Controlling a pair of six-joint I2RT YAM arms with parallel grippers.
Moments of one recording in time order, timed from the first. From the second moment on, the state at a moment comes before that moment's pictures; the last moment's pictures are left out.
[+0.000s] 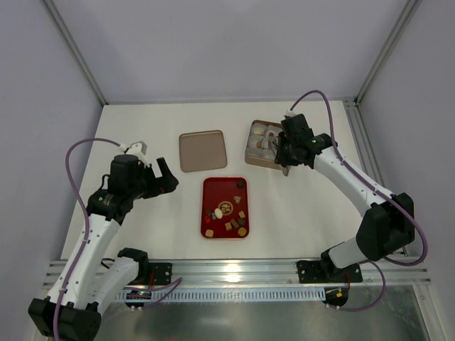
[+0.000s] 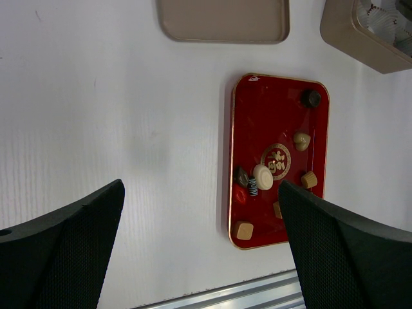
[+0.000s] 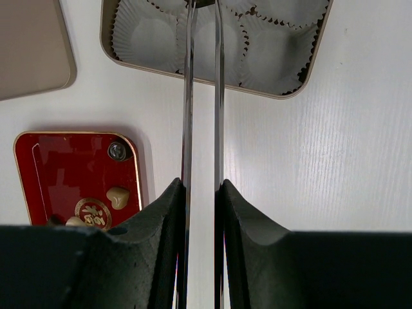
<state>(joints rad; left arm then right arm) -0.22 0.83 0.85 -0.71 0.10 -0.45 0.42 1.46 1.24 -0.69 0.13 0.46</state>
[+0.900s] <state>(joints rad) -0.22 0.83 0.85 -0.71 0.10 -0.45 0.40 1.55 1.27 -0.66 0.15 0.42</state>
